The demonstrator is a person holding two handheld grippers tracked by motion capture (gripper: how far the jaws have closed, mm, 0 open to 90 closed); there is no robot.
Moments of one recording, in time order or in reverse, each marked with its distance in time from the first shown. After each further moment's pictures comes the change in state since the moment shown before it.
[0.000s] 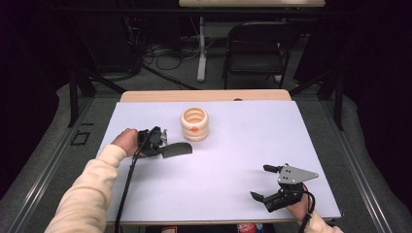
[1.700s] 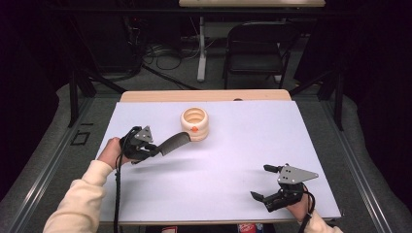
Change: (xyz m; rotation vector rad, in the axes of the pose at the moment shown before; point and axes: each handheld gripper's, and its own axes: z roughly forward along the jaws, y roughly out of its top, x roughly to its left) left arm -0.034 -0.041 -0.046 -0.411 0.009 -0.265; right arm 0.000 0.000 0.000 0.004 -0.011 0.002
